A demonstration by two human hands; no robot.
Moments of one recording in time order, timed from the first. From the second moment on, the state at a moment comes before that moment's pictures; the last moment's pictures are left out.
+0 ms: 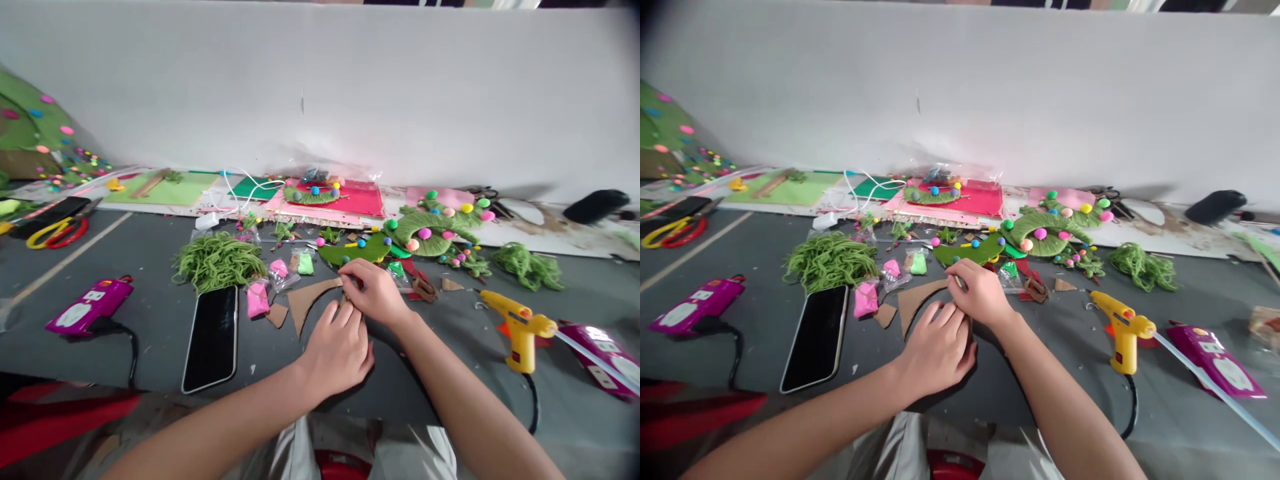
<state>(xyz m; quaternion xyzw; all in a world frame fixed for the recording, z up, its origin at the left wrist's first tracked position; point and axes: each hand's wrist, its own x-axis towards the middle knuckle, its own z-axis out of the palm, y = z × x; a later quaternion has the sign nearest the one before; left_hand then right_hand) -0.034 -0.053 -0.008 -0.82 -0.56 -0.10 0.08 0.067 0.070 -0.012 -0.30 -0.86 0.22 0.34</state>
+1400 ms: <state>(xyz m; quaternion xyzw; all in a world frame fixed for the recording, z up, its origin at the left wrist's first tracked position) -0.051 -0.044 -0.018 -0.84 -0.51 -0.15 0.05 0.070 0.078 -0.019 -0.33 -0.88 0.17 0.29</state>
